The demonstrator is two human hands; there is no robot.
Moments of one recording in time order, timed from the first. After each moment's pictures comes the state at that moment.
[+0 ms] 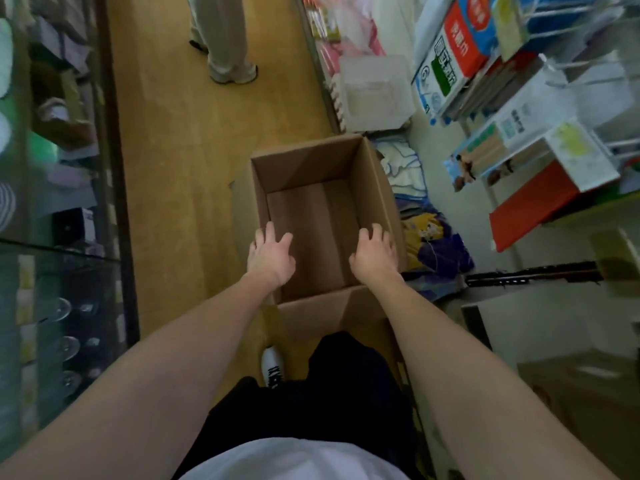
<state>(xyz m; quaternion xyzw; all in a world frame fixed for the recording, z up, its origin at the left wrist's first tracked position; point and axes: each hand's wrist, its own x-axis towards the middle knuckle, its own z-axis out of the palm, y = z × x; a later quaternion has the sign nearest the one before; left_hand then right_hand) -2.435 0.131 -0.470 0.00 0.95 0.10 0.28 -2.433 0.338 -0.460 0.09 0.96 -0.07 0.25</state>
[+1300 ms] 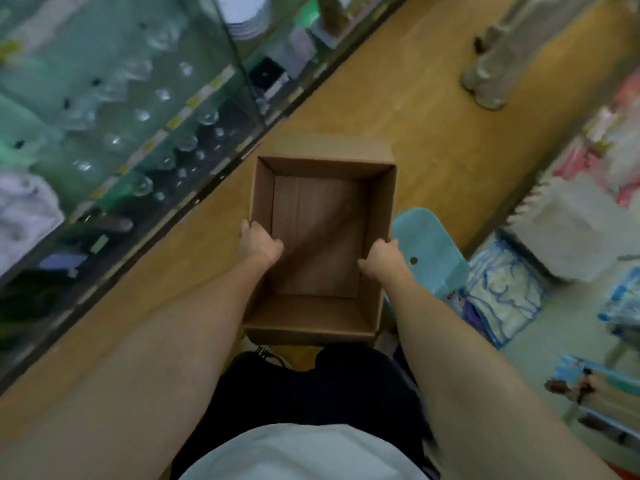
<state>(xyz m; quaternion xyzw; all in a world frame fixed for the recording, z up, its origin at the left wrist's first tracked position) -2.310 0.052 -0.487 -0.66 0.67 0.29 0.15 -2.497 0.202 -0.475 -0.25 0.86 0.06 0.44</state>
